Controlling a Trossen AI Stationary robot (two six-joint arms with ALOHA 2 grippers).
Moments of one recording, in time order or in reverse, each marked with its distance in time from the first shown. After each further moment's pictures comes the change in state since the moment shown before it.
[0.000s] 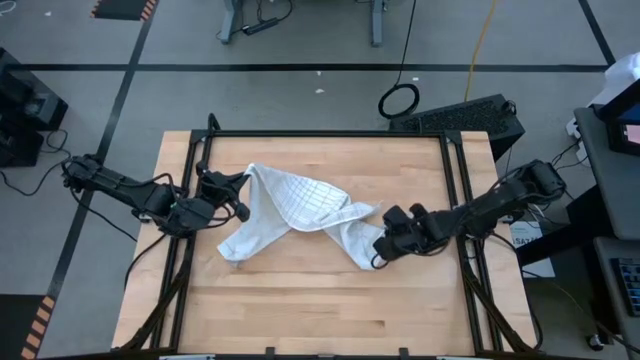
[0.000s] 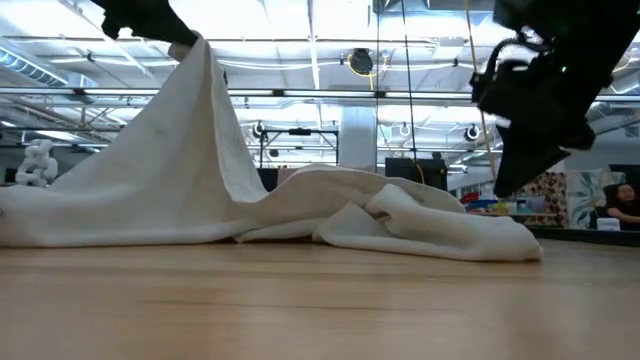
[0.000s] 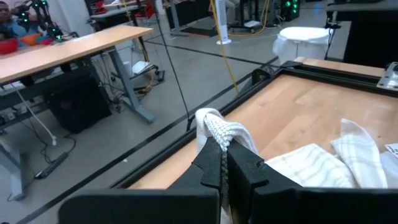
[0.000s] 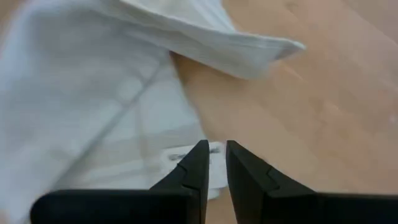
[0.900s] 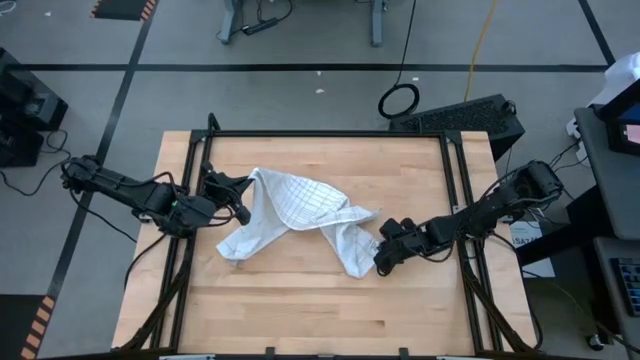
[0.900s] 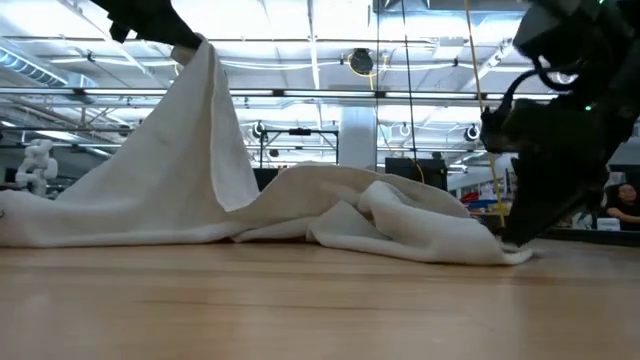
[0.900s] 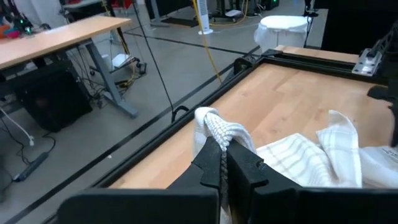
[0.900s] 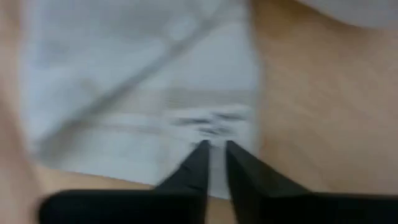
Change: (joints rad) left arm 0.023 0.000 0.000 0.015 0.112 0.044; right arm 0.049 0.029 -0.239 0.571 -0.187 -0.079
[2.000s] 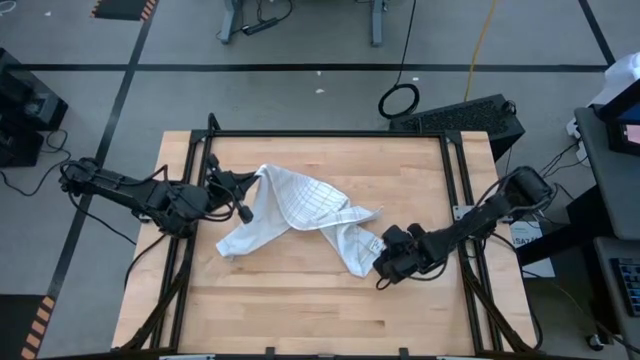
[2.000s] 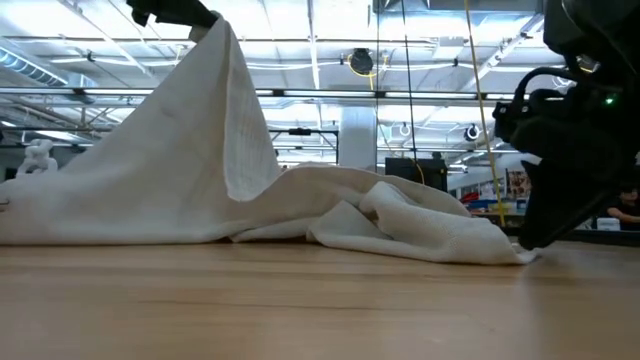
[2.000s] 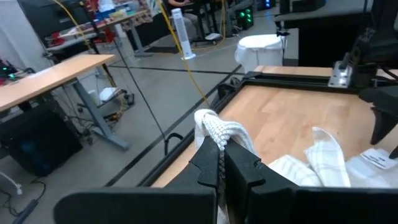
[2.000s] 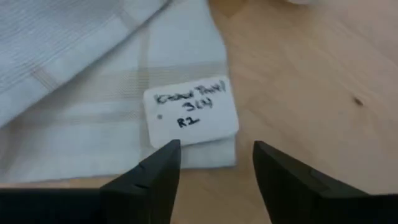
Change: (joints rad) left arm 0.054 -0.002 0.000 0.234 0.104 0.321; right arm 0.125 0.140 0.178 -0.364 0.165 0.259
